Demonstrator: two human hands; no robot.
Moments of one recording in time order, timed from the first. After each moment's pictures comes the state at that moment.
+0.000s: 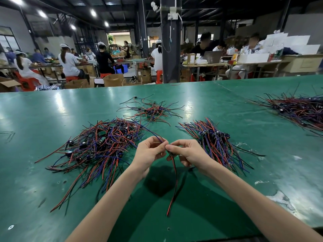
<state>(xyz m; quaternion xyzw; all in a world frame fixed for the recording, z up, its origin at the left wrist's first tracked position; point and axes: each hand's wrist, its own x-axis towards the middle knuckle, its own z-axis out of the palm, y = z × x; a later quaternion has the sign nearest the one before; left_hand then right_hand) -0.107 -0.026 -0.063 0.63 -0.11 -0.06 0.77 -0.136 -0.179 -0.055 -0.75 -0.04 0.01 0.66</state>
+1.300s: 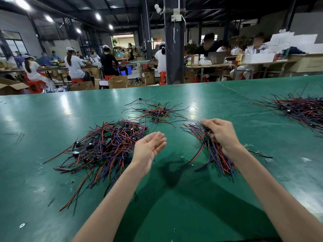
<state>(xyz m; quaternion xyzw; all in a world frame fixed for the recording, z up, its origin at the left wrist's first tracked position) -0.093 -0.014 -0.052 0.49 -0.03 -0.06 0.87 -0.113 -0.237 -0.024 -0.71 0.07 -0.20 0.67</state>
